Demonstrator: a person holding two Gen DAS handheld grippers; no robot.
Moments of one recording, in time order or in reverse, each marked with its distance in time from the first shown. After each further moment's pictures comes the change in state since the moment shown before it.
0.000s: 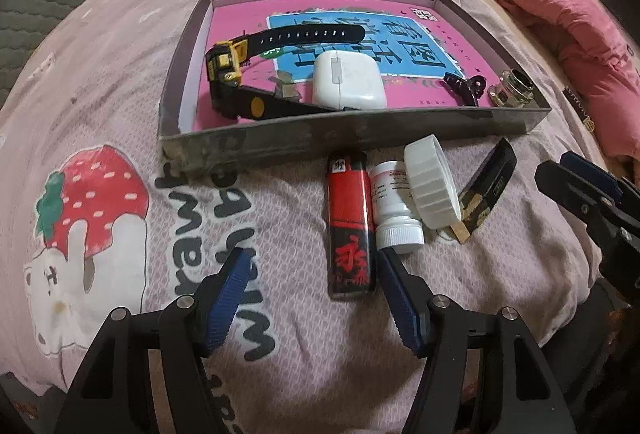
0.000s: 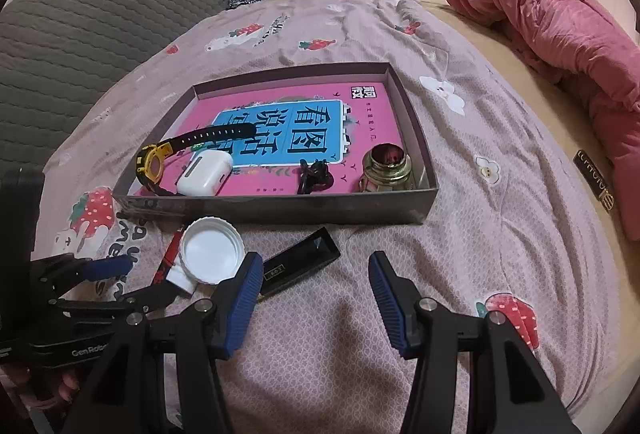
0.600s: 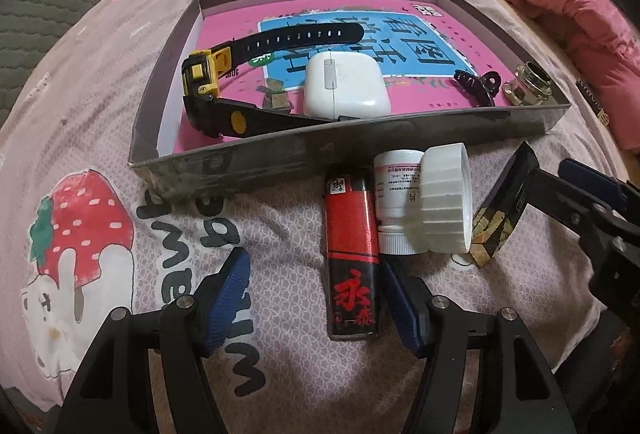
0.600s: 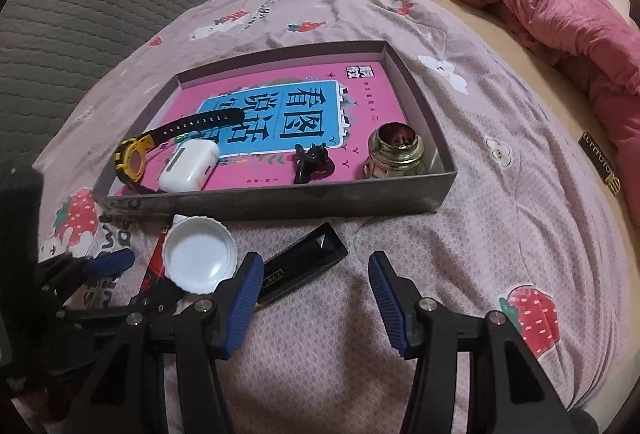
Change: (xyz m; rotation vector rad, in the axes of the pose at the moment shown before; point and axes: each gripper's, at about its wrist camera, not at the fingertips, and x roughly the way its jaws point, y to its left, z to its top) left arm 0.024 -0.013 0.013 0.039 -0.036 0.053; right arm 0.029 0.008 0.001 0.050 0.058 -0.038
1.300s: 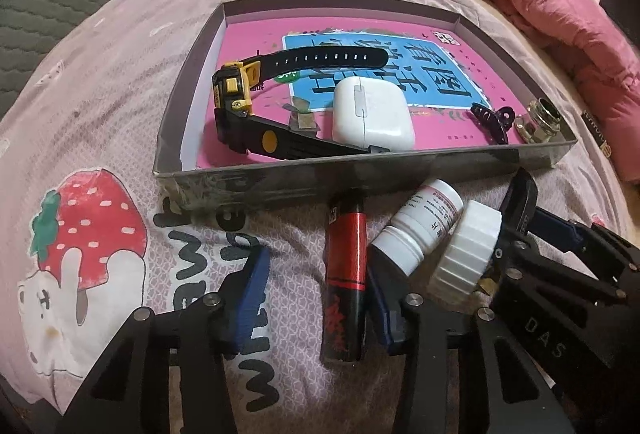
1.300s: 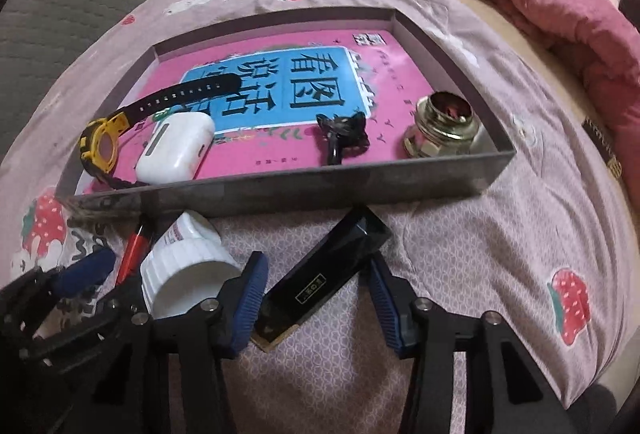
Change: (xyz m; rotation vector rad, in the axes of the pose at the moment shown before) left arm -0.006 0.018 0.000 -0.086 -0.048 -0.019; right arm 0.038 0.033 -0.001 0.009 0.058 -0.091
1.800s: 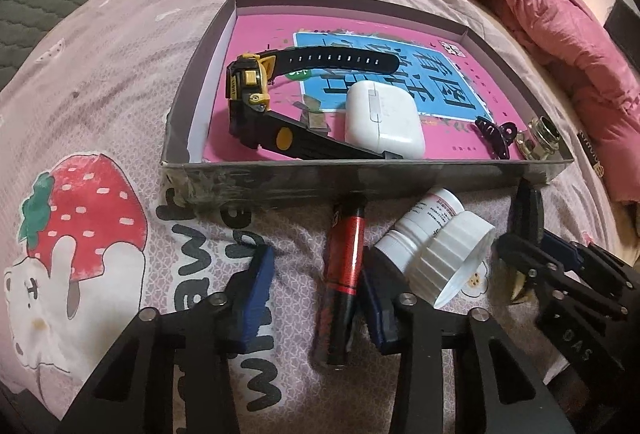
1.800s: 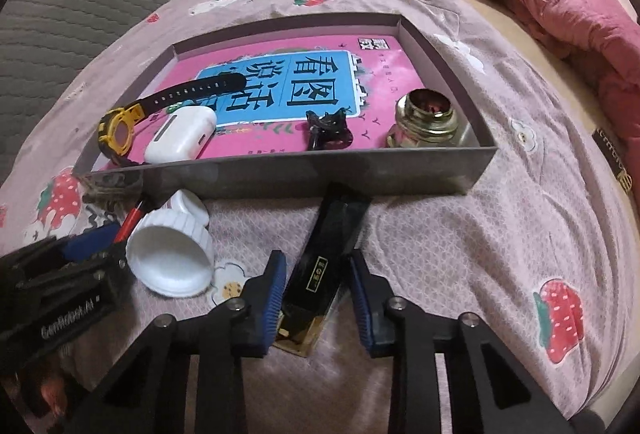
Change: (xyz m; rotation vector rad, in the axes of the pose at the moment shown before) left arm -0.003 0.011 -0.002 -0.061 0.003 -0.045; right arm -0.014 -0.029 -0.013 -0.059 -0.023 0.094
